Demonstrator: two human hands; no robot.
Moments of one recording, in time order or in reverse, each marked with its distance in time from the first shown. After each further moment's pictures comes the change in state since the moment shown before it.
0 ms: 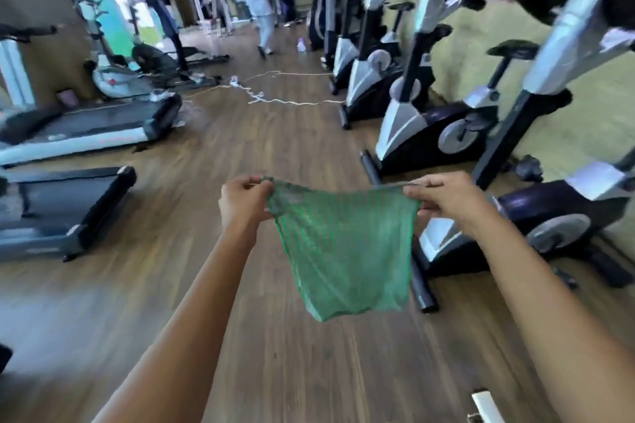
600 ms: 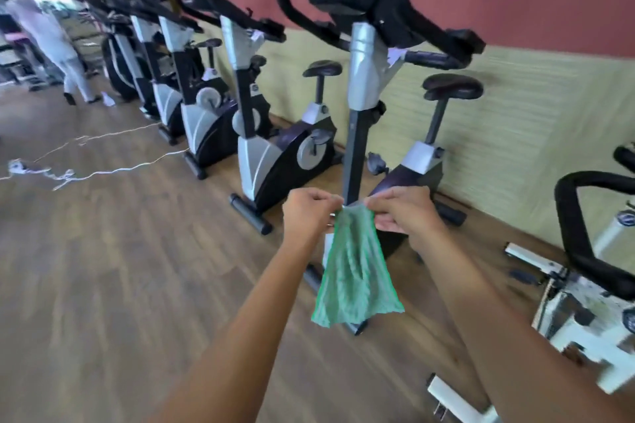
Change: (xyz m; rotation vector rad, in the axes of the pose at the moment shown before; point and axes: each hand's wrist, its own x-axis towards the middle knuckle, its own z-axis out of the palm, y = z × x) left_hand 0.018 0.043 0.313 0.130 -0.907 0.087; right_hand 0.076 0.021 -0.101 0.286 0.671 0.216
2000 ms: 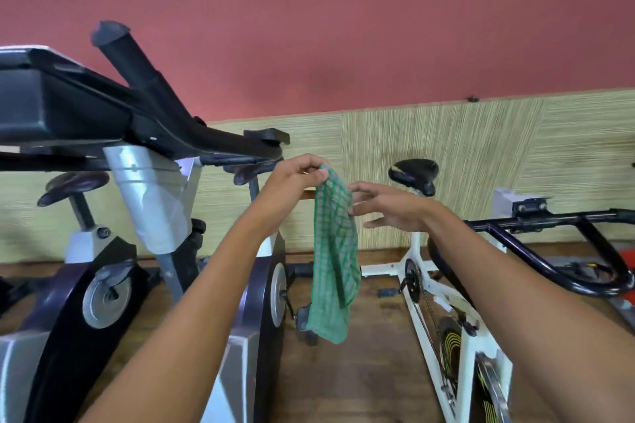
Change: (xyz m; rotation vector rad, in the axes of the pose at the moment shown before) left_hand 0.243 0.190 0.251 -0.001 -1.139 0.562; right_hand 0.175 -0.113 -0.213 -0.173 0.145 -0.035
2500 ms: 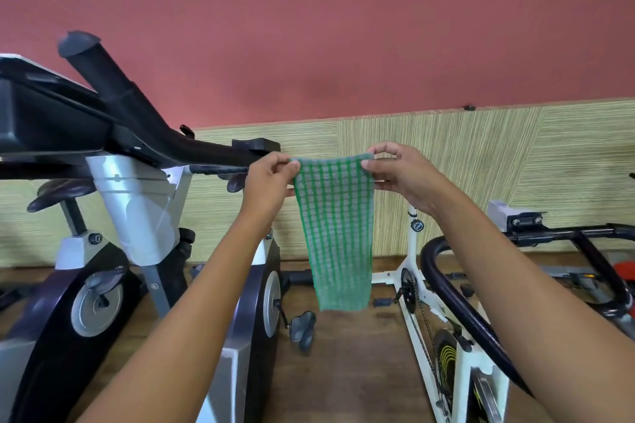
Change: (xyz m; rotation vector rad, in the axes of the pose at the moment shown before) left_hand 0.034 -0.010 0.003 -0.012 0.377 0.037; right_hand -0.011 -0.036 -0.047 0.205 0.357 -0.295
